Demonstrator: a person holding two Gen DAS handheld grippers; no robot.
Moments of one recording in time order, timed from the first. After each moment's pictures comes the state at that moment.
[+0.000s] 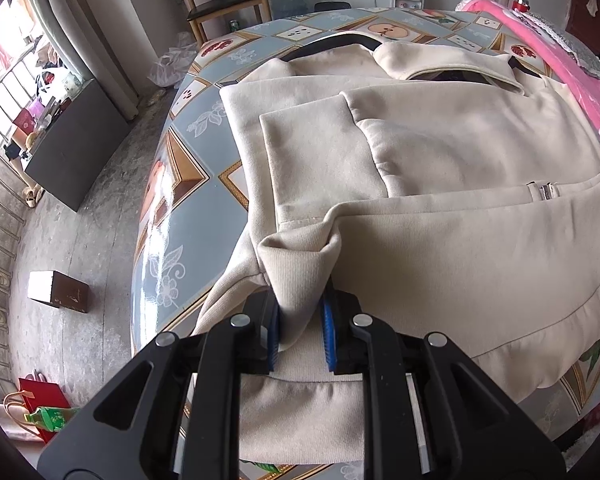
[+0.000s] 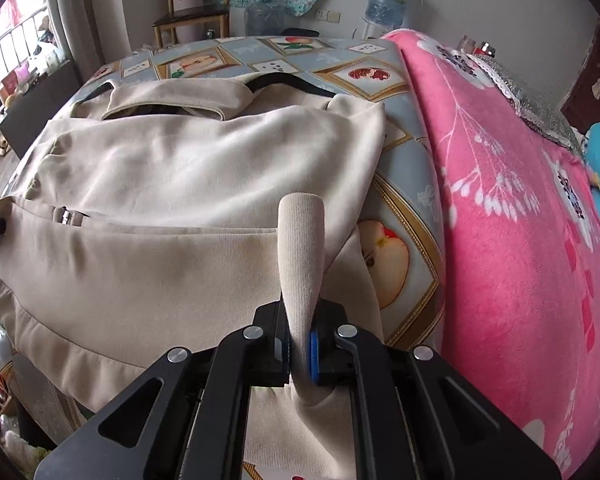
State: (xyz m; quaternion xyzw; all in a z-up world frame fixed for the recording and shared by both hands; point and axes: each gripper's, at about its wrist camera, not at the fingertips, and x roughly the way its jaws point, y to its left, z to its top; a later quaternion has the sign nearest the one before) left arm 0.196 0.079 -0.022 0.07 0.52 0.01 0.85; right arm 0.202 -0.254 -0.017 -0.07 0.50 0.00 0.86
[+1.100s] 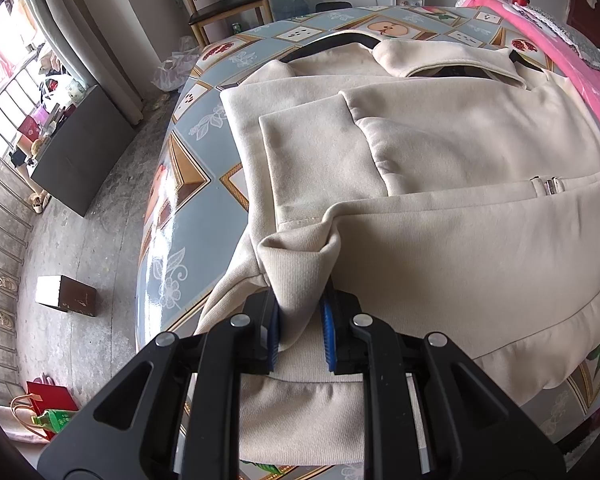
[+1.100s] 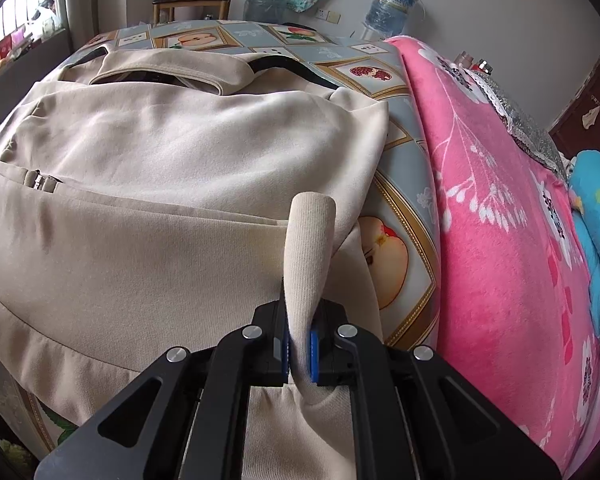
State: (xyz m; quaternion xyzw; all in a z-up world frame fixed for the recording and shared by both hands) left arm 0.195 0.075 -0.022 0.08 0.52 0.02 0.85; right arm 0.201 -0.238 -0.032 -0.14 0.50 -0.02 0.86
